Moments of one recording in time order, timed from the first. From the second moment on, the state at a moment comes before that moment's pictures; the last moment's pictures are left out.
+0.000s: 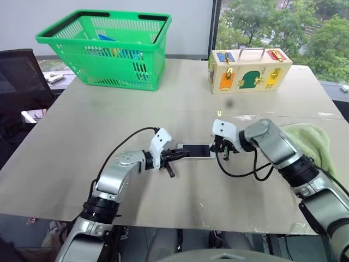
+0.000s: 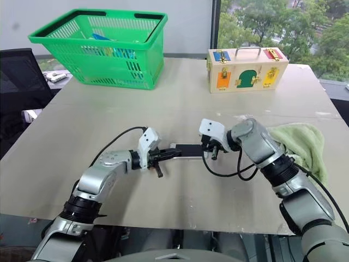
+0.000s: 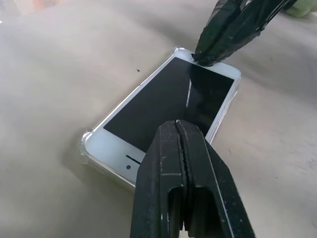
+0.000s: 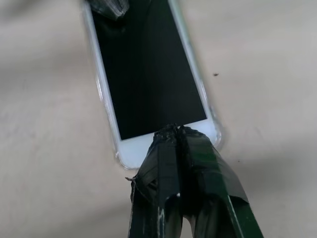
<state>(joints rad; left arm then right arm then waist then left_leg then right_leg) -0.30 0.48 -0.15 -0.02 -0.32 0.50 -0.87 -0.66 -0.48 0.45 0.06 -0.04 0.73 1.07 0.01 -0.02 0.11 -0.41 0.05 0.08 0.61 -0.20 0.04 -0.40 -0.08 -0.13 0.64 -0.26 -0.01</state>
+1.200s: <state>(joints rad) -0.21 0.64 0.03 -0.15 -0.54 0.61 -0.98 -0.61 -0.62 0.42 -0.23 0.20 0.85 0.97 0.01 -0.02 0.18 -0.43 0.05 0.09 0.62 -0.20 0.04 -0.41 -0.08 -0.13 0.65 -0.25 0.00</state>
